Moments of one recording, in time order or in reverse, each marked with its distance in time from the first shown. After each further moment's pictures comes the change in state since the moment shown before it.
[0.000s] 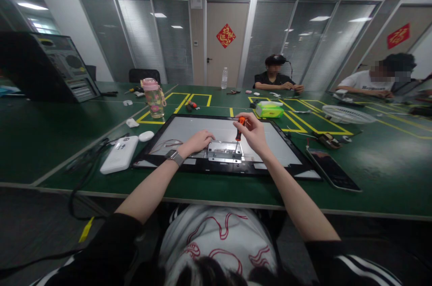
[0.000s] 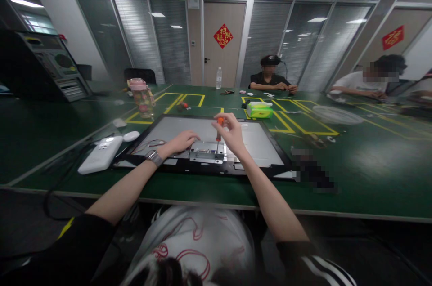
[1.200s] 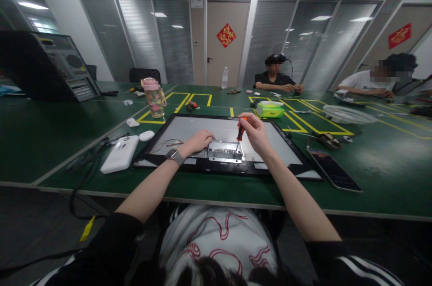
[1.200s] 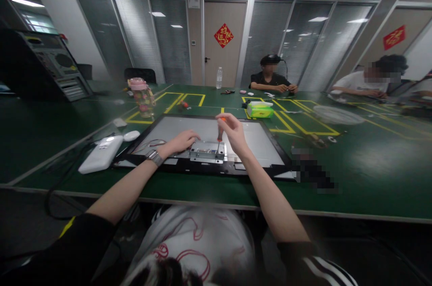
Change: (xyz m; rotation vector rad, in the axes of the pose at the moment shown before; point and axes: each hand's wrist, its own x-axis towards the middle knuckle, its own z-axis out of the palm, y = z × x) left_hand -0.001 0.000 0.000 0.004 -0.006 0.003; right_hand 0.000 0.002 -0.002 0.258 -0.052 0.126
